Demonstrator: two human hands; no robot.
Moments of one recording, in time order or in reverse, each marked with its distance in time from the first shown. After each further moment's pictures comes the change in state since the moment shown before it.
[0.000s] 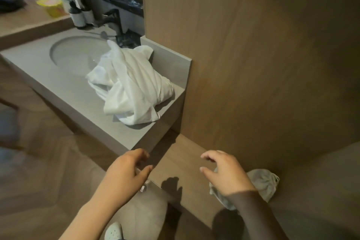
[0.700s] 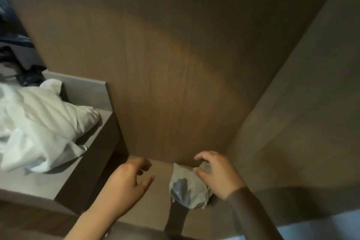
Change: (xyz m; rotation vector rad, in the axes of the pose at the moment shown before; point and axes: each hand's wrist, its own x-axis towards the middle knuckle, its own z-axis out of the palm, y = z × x) left_hand 0.031 0.141 0.060 0.091 -0.223 0.429; right_hand -0.077 0.102 -0.077 0.065 0.285 0.193
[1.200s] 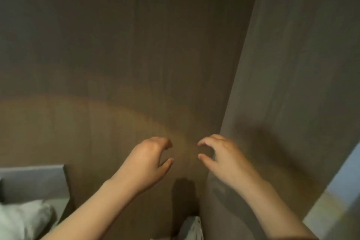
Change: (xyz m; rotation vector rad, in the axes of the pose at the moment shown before) left_hand 0.095 0.132 -0.131 0.163 0.226 0.710; right_hand -0.008 -0.069 -0.157 -0.276 0.560 -0.039
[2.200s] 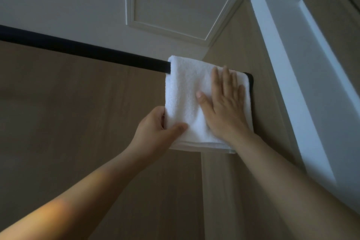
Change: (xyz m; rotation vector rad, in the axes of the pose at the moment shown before) left_hand 0.211 0.188 -0.281 -0.559 0.661 0.357; right_hand 0.164 -0.034 -0.393 -0.238 1.069 -0.181
